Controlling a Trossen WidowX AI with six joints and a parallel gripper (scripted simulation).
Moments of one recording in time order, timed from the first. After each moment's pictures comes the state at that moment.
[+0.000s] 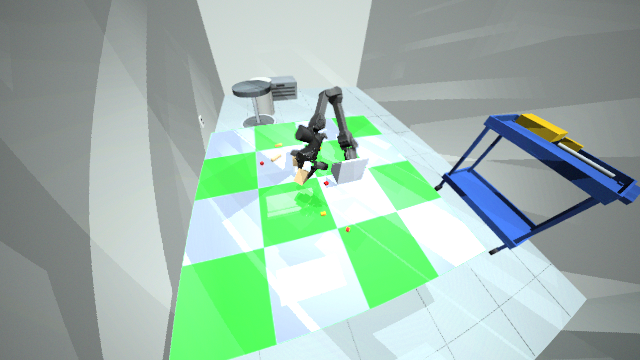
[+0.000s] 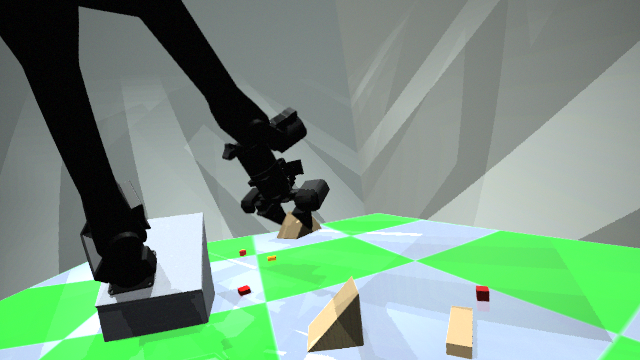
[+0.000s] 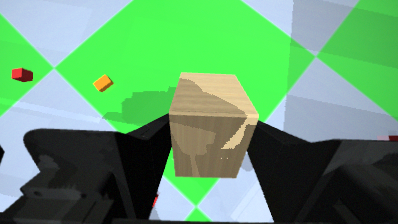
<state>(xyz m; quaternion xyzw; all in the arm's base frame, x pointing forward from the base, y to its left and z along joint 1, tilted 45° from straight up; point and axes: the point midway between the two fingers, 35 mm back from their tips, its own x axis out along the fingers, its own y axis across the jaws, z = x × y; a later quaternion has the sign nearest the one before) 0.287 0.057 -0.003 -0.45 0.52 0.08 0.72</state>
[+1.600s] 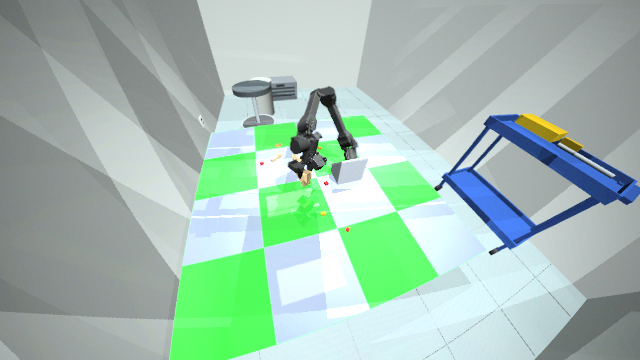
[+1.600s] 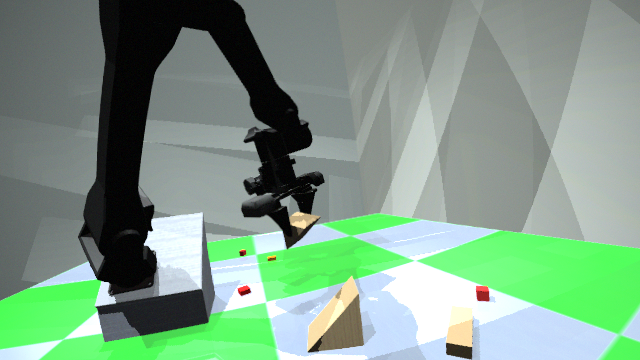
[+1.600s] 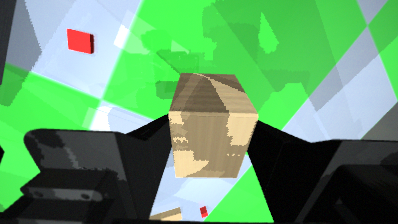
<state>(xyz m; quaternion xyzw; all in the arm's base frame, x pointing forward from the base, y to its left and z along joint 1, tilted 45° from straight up) 0.292 0.063 -0.009 -0.76 0.49 0.40 0.17</state>
